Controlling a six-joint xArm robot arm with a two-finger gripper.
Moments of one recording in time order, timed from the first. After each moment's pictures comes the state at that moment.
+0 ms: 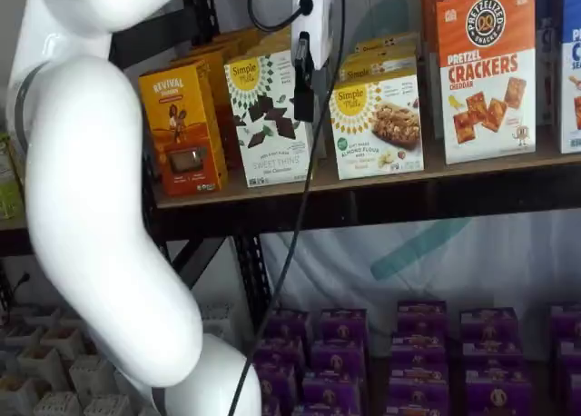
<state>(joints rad) -0.48 -0.40 -1.41 0.28 1.83 -1.97</state>
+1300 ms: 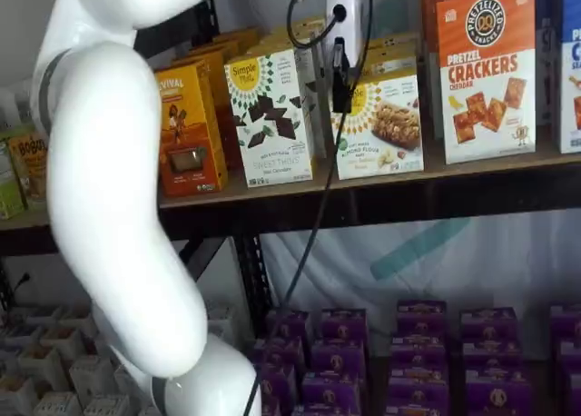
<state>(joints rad) -0.50 -0.31 -1.39 0.30 1.53 -2.03</state>
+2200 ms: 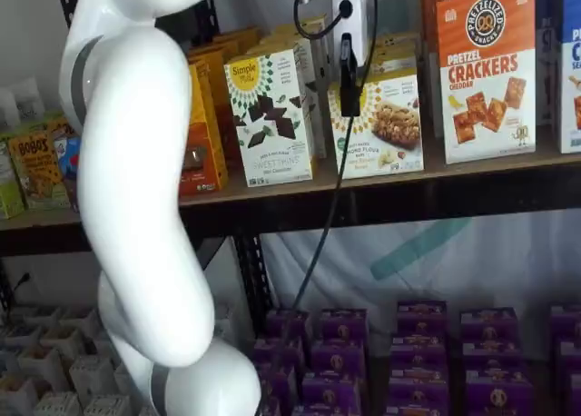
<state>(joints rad) -0.46 -0.21 -1.52 0.16 1.68 -2.00</state>
